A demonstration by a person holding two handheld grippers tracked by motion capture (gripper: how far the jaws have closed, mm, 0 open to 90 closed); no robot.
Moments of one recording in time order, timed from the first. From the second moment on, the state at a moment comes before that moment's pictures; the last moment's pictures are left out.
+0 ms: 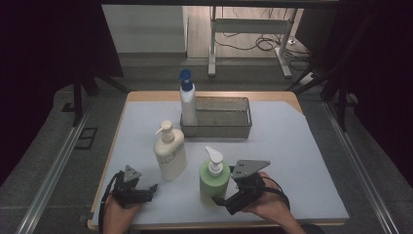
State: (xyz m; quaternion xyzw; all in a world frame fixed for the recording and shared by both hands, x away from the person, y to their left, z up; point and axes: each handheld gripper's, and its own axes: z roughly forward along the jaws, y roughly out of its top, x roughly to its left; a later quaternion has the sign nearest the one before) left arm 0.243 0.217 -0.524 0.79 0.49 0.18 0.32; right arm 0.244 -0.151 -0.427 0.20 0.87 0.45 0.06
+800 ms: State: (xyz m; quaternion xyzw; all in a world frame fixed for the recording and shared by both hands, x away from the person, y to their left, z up) left arm 0.243 0.217 -0.524 0.79 0.49 0.18 0.32; right arm 0.246 -0.130 -0.425 0.20 0.86 0.46 0.10
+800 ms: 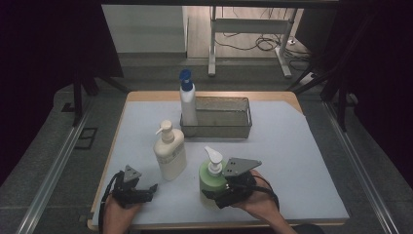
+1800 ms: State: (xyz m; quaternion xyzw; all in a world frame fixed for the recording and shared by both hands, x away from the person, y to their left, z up) left arm 0.243 0.217 -0.524 0.79 0.49 0.18 0.32; right arm 0.277 -0.143 -0.399 0.26 0.84 0.46 0.12
